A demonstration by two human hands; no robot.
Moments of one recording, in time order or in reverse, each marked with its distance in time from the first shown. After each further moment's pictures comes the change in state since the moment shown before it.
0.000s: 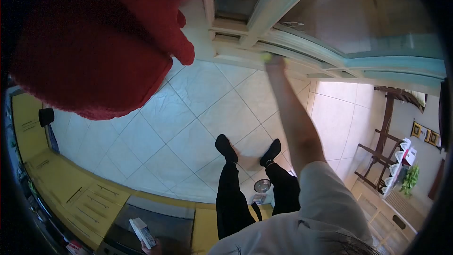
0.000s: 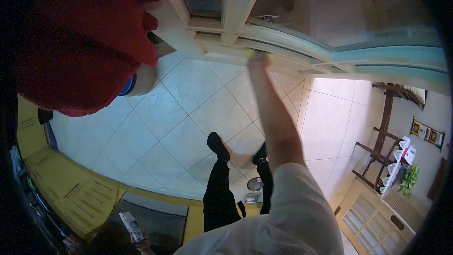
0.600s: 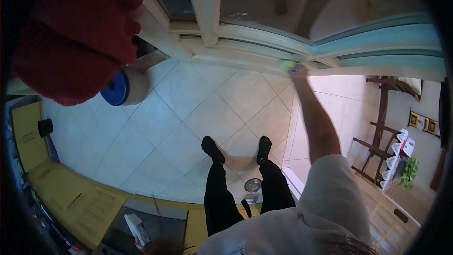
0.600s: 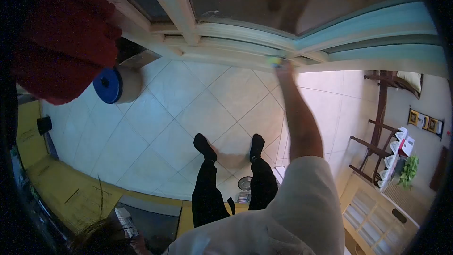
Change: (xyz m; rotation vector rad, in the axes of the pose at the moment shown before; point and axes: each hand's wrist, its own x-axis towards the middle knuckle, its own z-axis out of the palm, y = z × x) left_hand -0.024 -0.023 0.020 -0.004 -0.046 0.051; right_hand 0.046 -0.209 -0.112 -0.044 0.123 0.254
